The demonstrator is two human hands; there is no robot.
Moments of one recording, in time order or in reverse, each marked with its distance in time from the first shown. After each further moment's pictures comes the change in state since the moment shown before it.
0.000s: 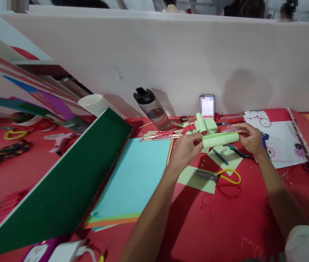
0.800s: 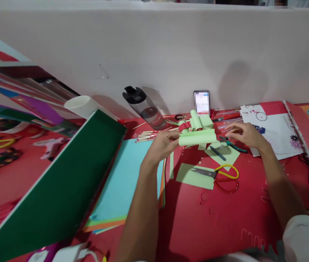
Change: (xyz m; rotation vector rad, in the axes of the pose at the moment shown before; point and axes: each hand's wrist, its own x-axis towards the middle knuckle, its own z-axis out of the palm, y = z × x) left_hand 0.007 -0.033 -0.047 -0.080 -0.086 -0.051; right_hand 0.007 -0.032 -0.019 -0.123 -0.406 0.254
